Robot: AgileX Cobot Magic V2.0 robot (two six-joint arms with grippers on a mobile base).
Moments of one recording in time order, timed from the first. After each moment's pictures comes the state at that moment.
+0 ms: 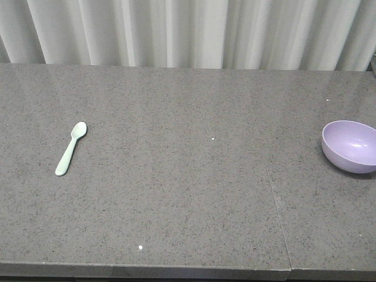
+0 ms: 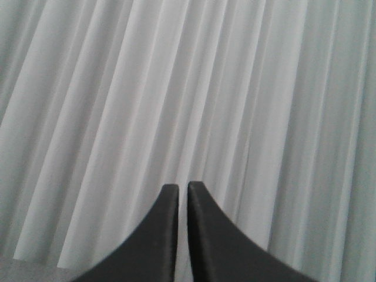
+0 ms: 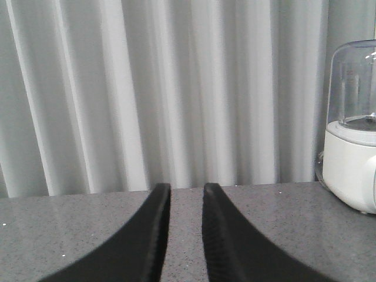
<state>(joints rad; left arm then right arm) -0.01 -0.01 -0.35 0.16 0.01 -0.51 -0.05 0.37 -0.66 0.14 0.32 -0.02</state>
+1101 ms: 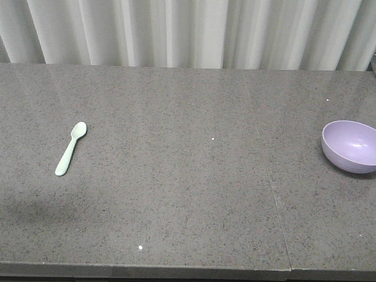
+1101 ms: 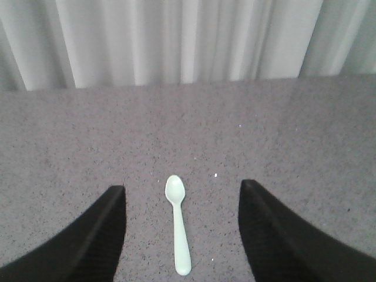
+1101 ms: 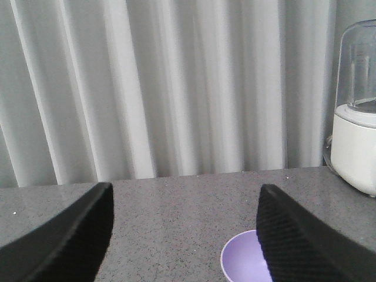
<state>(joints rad) -0.01 1.02 -1.21 -0.19 0.74 0.10 -0.05 0.37 -0.66 0.17 0.36 -0.02</state>
